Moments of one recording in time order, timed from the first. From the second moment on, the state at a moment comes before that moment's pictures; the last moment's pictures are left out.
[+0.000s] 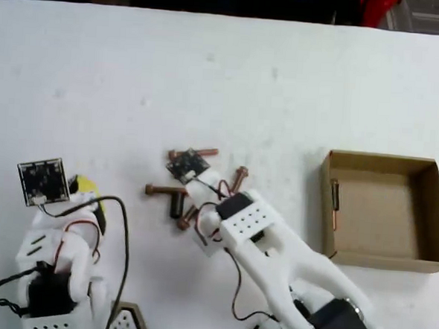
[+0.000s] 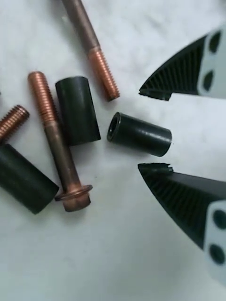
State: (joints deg) left arm -16.4 -104.4 82.3 64.7 5.9; right arm -40.9 -17.3 51.8 54.9 8.0
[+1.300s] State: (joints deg) left arm -16.4 -104.4 84.1 64.7 5.9; right arm -33.4 -36.8 51.2 63.2 8.0
